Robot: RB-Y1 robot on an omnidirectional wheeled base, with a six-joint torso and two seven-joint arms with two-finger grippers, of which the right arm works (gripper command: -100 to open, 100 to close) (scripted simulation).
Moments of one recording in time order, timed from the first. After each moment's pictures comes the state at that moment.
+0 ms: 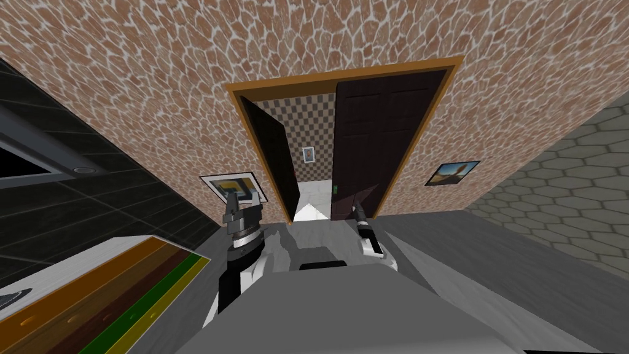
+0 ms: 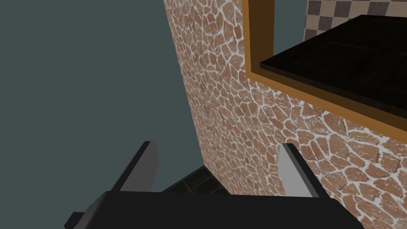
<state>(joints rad) 0.05 -0.12 -0.10 -1.15 -0.14 -0.70 0.01</state>
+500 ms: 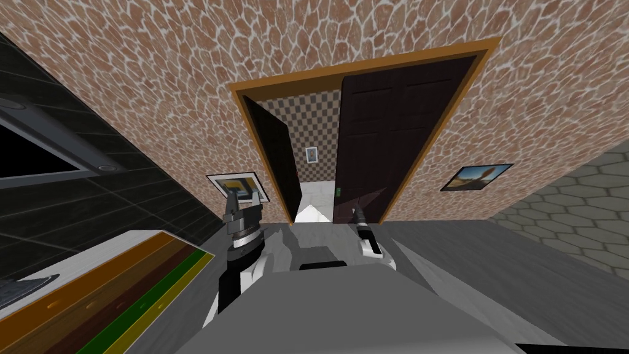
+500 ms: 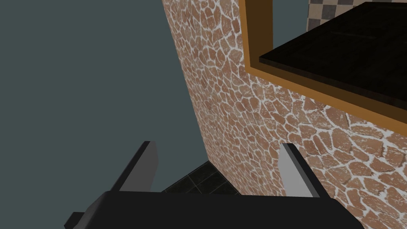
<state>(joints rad) 0.00 -0.13 -0.11 -1.02 -0.14 -0.73 0.00</state>
